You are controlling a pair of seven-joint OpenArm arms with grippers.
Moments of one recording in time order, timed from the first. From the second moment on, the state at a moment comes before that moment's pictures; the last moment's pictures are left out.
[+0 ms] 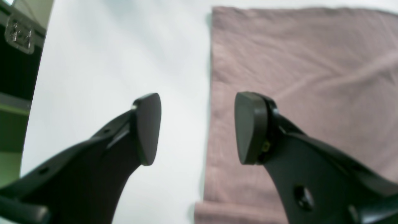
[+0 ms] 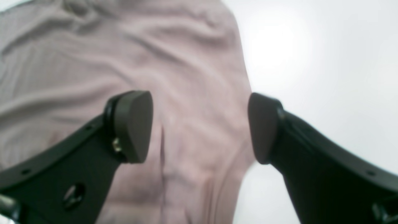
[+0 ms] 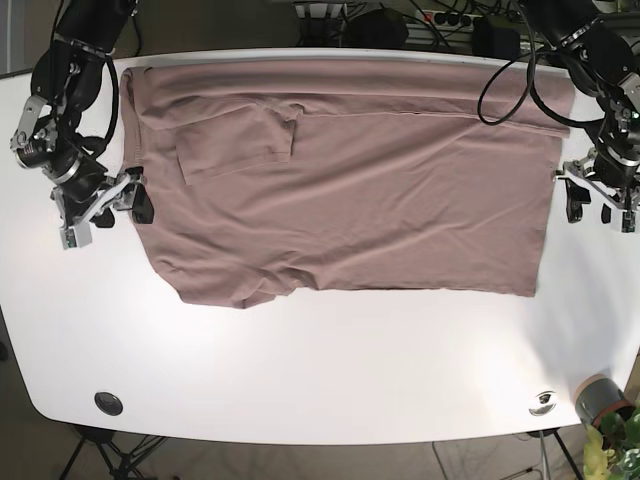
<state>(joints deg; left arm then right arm) 4.4 -15.9 -42.2 99.9 -19.2 -33.7 48.8 -1.0 17.1 28.8 96.2 36.1 30.0 -60.2</state>
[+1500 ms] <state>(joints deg) -0.3 -16.8 -30.7 91.2 -19.4 -22.3 35.9 29.5 15.5 6.7 40.8 14.9 31.1 -27.6</state>
